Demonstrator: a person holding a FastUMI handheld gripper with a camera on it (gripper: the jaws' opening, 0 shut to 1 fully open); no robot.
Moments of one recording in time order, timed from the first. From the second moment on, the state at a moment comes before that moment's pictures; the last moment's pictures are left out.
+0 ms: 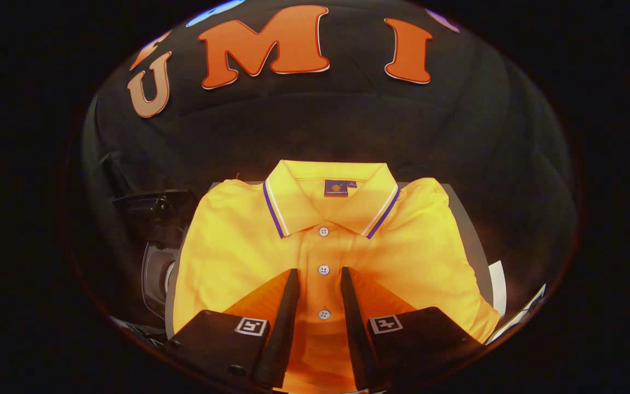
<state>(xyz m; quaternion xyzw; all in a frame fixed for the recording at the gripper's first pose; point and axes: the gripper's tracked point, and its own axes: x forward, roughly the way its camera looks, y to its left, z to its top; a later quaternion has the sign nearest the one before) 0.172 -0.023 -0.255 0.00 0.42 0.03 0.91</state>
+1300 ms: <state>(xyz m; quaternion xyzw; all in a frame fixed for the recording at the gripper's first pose) 0.176 -0.014 -0.200 0.16 0.31 0.09 0.93</state>
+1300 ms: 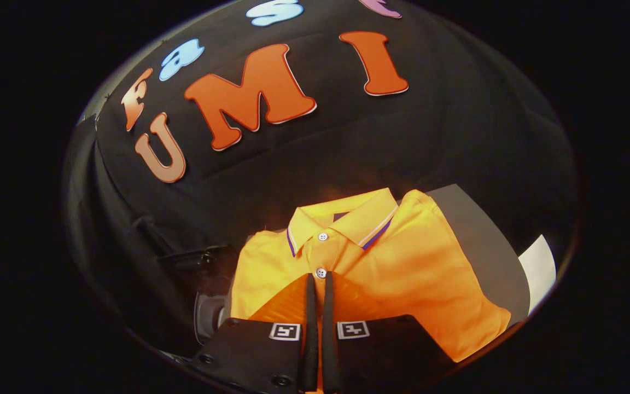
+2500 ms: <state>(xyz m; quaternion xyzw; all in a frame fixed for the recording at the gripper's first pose) 0.087 0.249 -0.074 0.21 0.21 0.27 0.91</state>
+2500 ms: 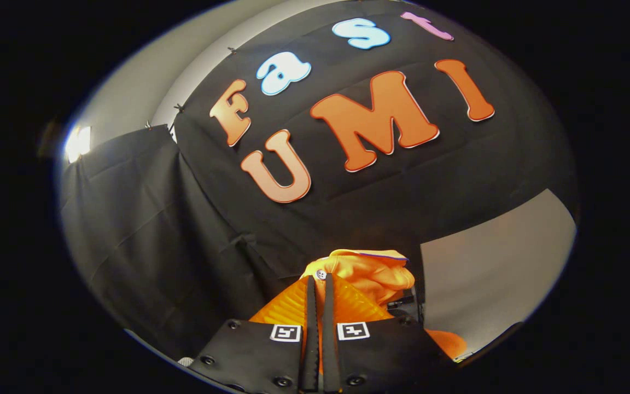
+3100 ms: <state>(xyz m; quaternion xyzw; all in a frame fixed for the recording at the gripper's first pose) 0.103 0.377 -0.185 0.19 0.31 0.30 0.88</state>
